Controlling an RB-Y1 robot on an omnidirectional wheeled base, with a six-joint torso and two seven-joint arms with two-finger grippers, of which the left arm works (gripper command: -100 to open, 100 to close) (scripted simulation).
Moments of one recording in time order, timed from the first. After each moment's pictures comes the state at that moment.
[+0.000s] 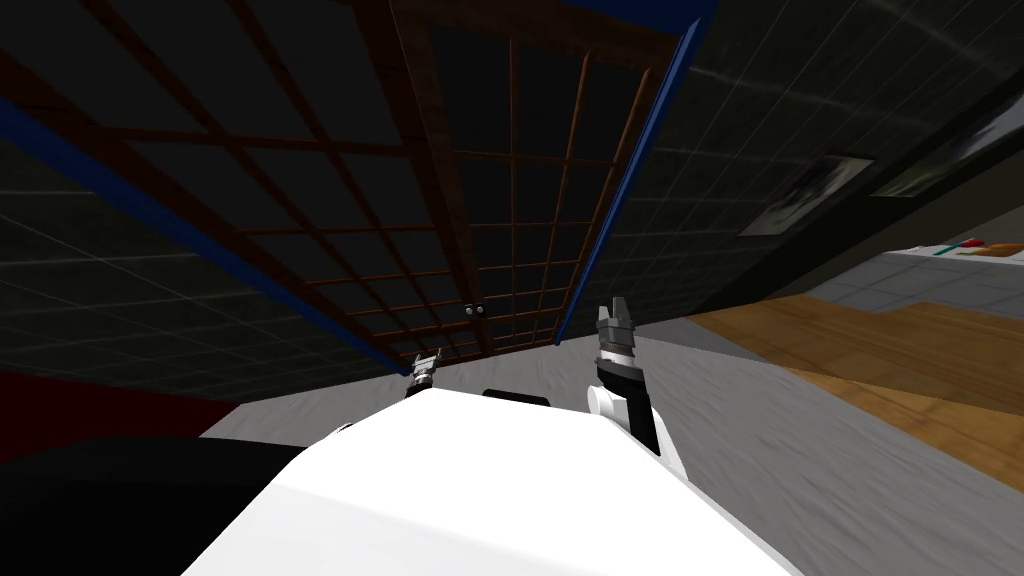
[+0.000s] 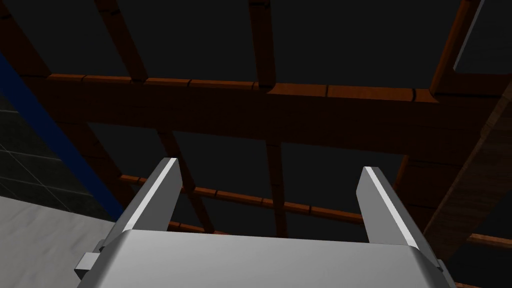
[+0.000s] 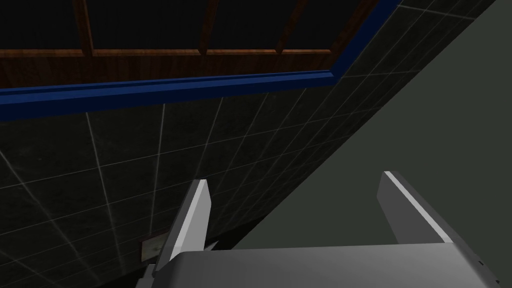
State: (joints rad) arm 0.00 0.33 -0.01 -0.42 0.59 -0.90 1.52
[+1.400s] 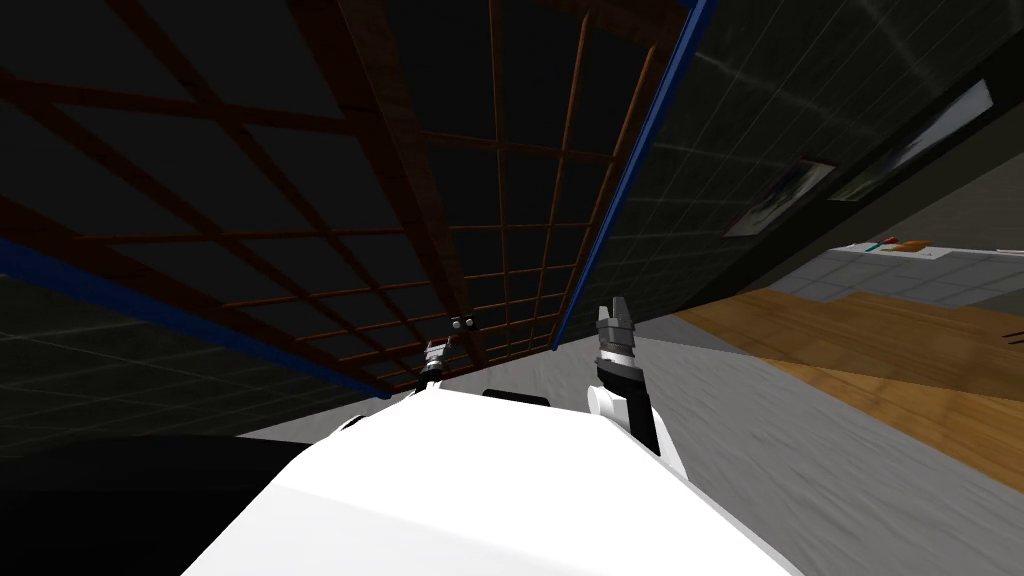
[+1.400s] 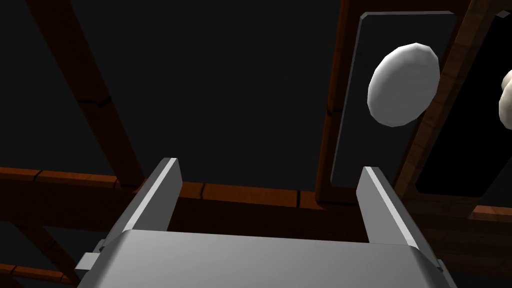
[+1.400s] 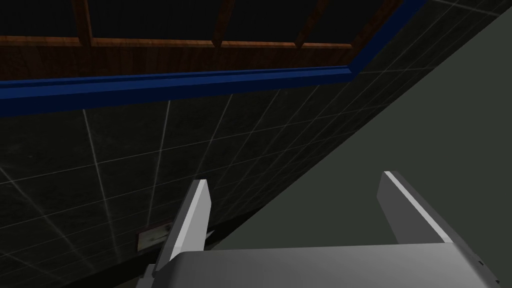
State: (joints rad) arm -0.04 0.31 -0.03 -0.53 0.58 -0.87 1.50
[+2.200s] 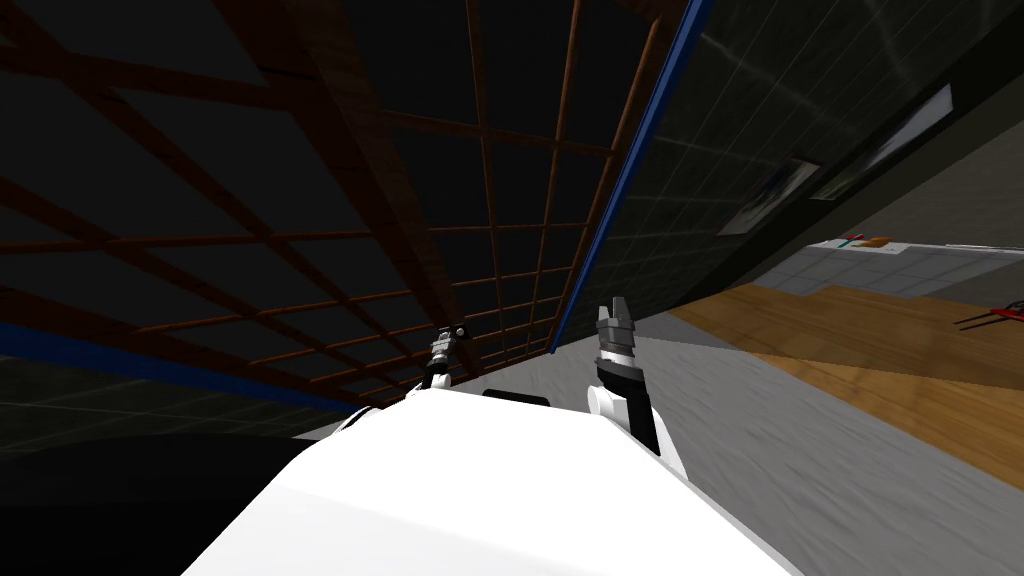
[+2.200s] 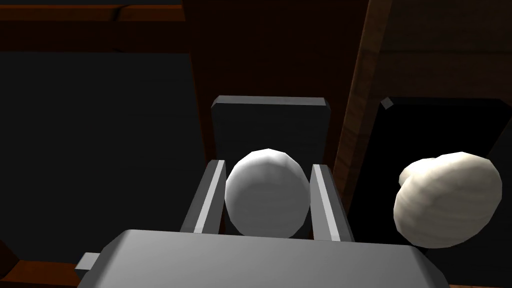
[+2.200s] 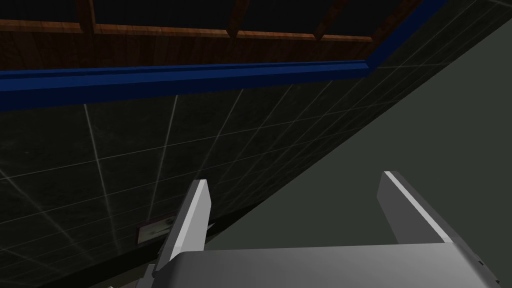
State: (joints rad) arm -0.09 0.30 -0.04 -0.54 0.57 -0.88 1.51
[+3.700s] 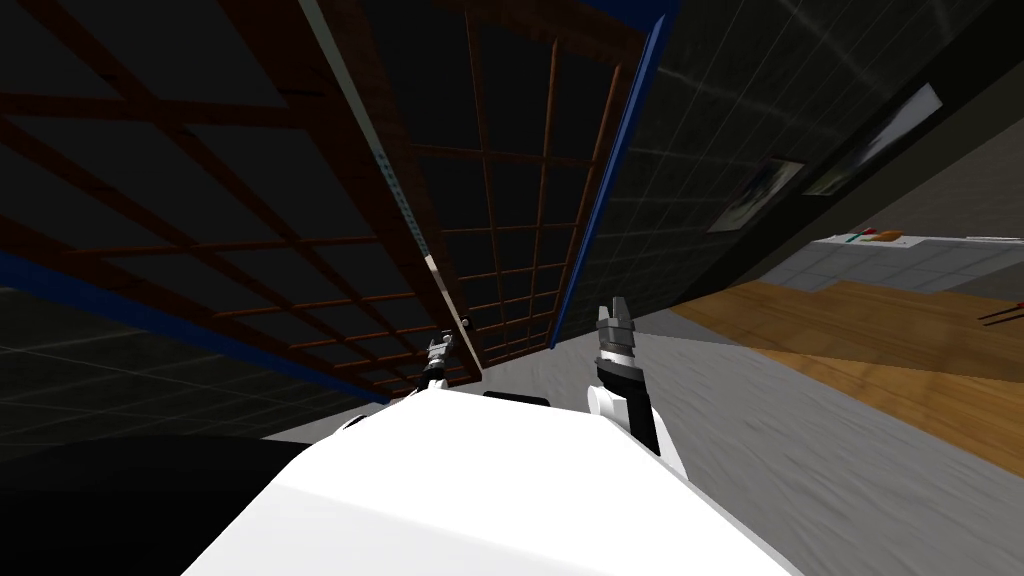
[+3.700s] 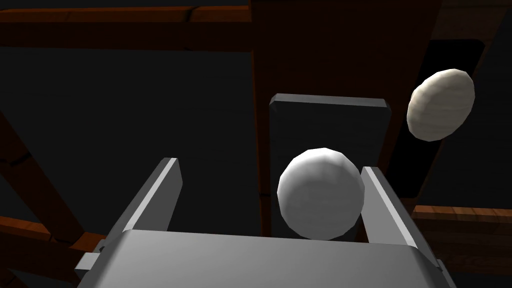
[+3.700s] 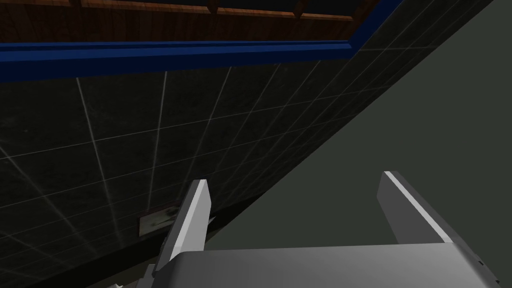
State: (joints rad) arm -0.04 0.30 -0.04 -0.56 0.57 -0.87 1.50
